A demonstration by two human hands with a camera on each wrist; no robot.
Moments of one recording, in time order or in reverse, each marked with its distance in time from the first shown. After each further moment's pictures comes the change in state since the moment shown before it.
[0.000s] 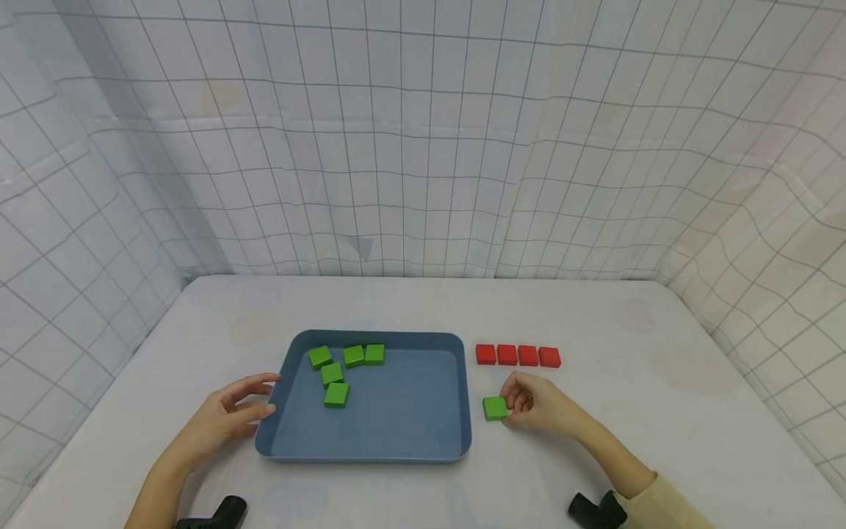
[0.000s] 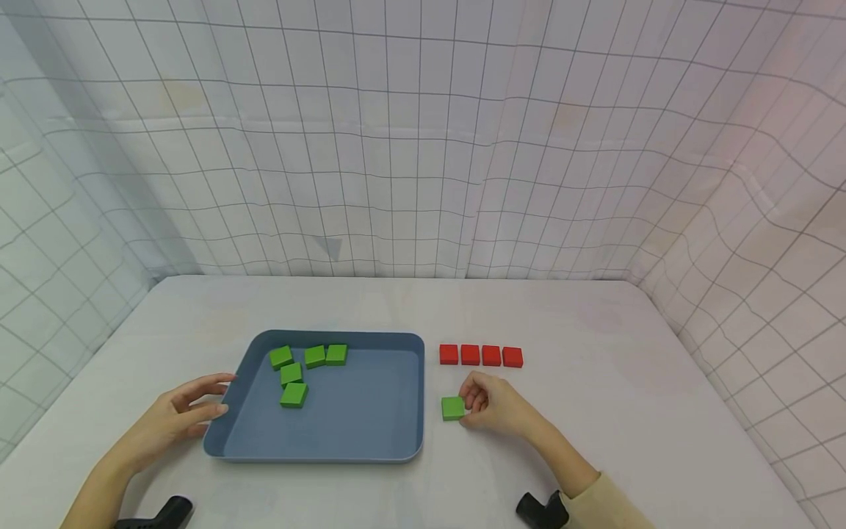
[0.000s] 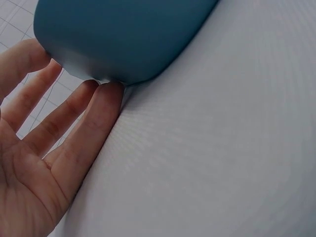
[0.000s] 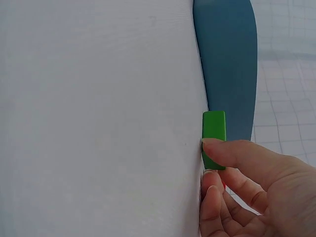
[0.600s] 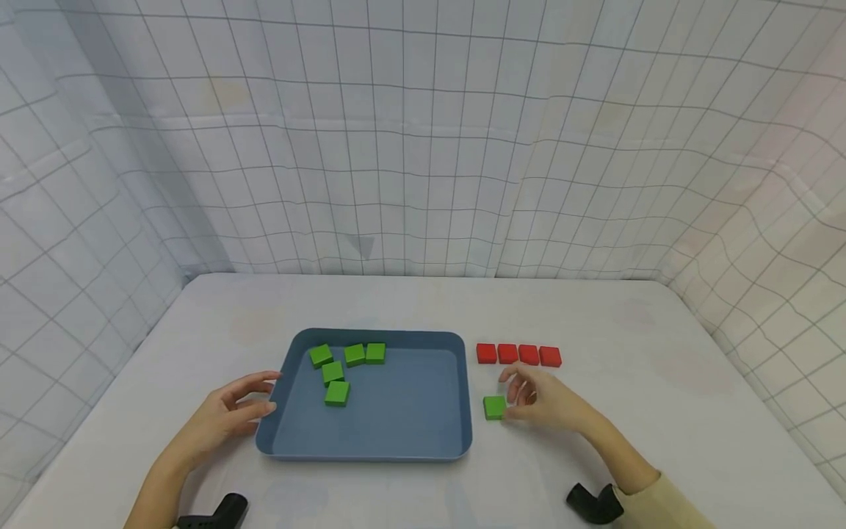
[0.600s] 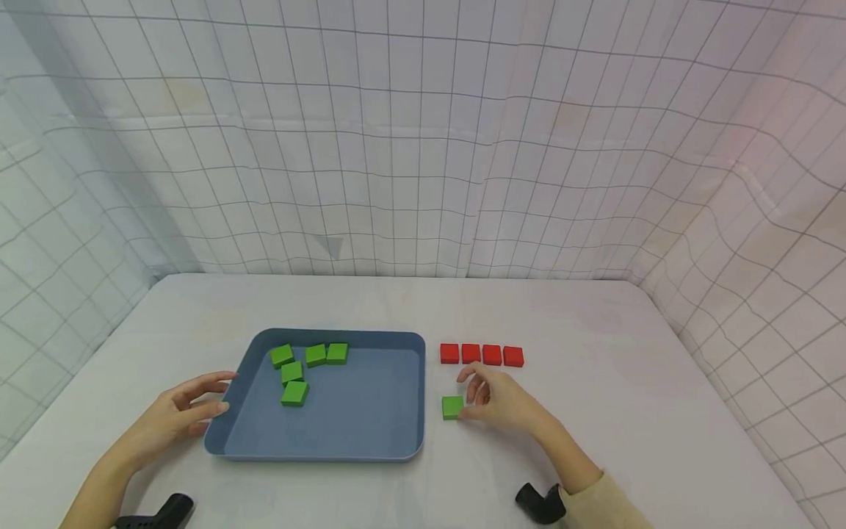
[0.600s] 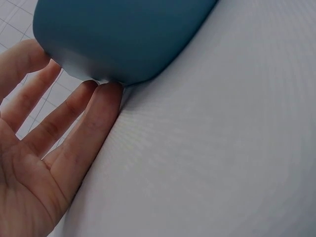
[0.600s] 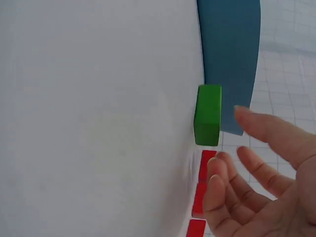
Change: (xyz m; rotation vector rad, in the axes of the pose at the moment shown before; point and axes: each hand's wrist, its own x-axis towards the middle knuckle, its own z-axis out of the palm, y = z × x) left_hand 0.000 0.000 0.001 0.034 0.022 -0.007; right_hand 0.002 -0.018 -0.009 -0.081 0.004 0.050
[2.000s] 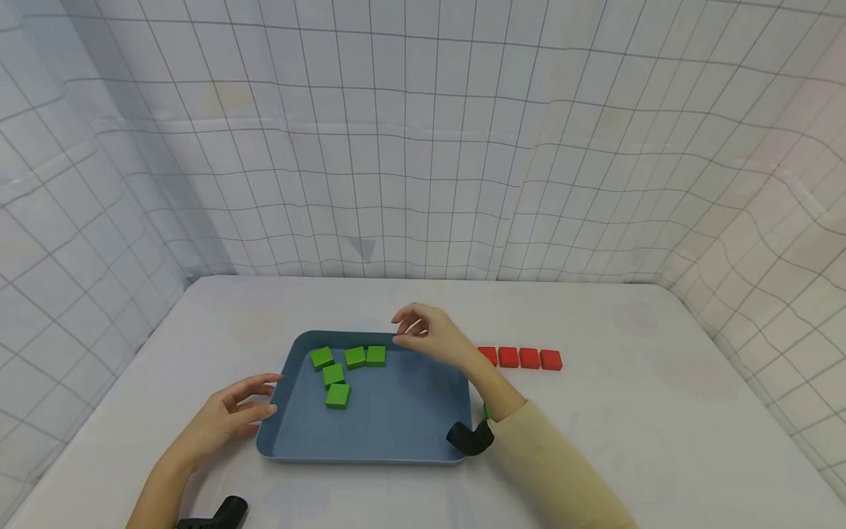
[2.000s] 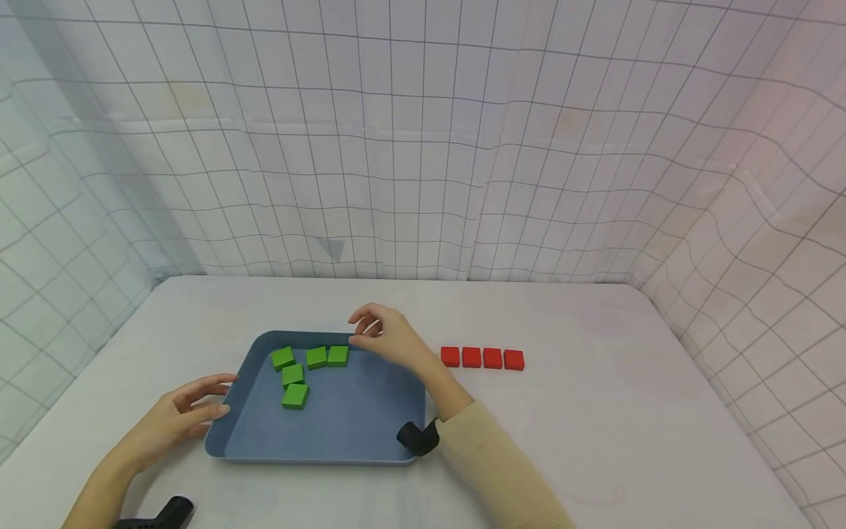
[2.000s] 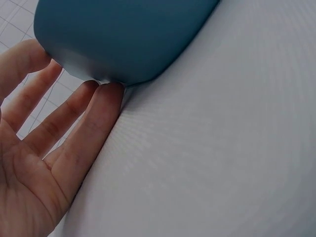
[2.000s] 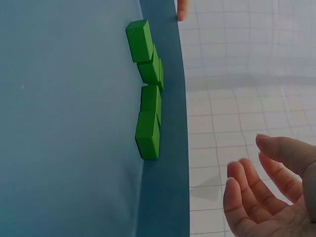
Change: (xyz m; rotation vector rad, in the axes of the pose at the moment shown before) left_hand -0.001 0.000 0.000 -0.020 -0.007 0.014; right_hand 0.134 -0.085 0.045 0.169 0.088 -0.239
